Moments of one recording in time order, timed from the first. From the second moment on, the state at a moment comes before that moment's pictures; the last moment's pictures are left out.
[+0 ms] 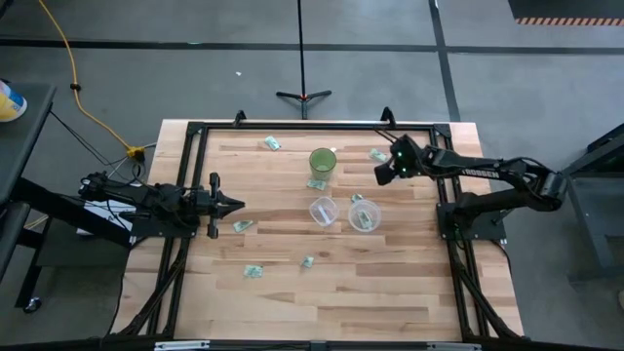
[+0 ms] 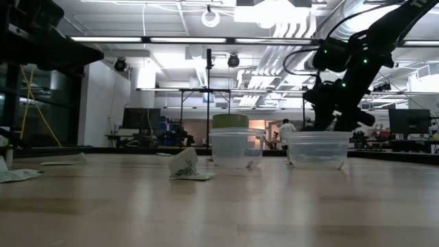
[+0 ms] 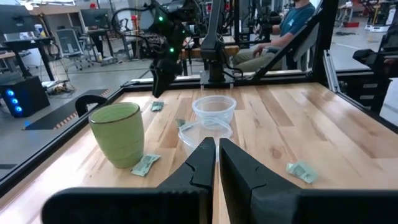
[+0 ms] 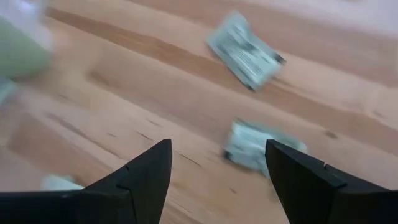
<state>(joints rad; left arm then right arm) -0.26 0.01 0.07 -0.11 -0.35 0.07 -0.60 1.22 0.53 -0.32 0.10 0.57</state>
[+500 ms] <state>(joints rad) -0.26 0.01 0.07 -0.11 -0.35 0.07 -0.60 1.24 0.53 -0.39 0.20 0.61</state>
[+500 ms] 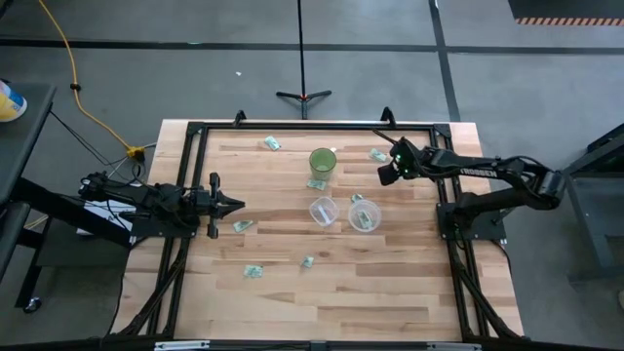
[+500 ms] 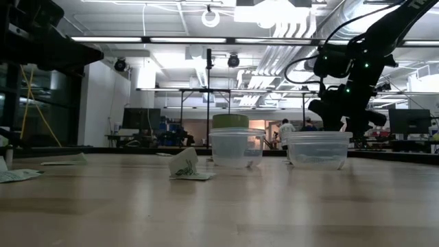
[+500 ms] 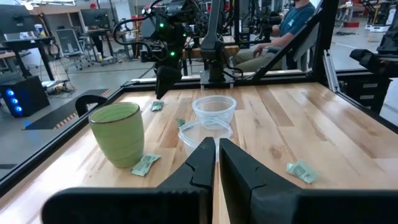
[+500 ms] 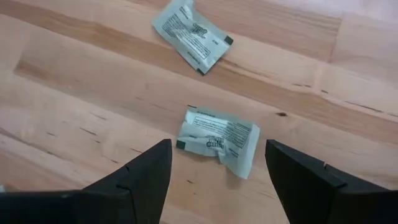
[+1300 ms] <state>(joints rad) -0.26 0.01 0.07 -0.11 -0.35 0.07 -0.60 1.44 0.53 -0.26 0.24 0.62</state>
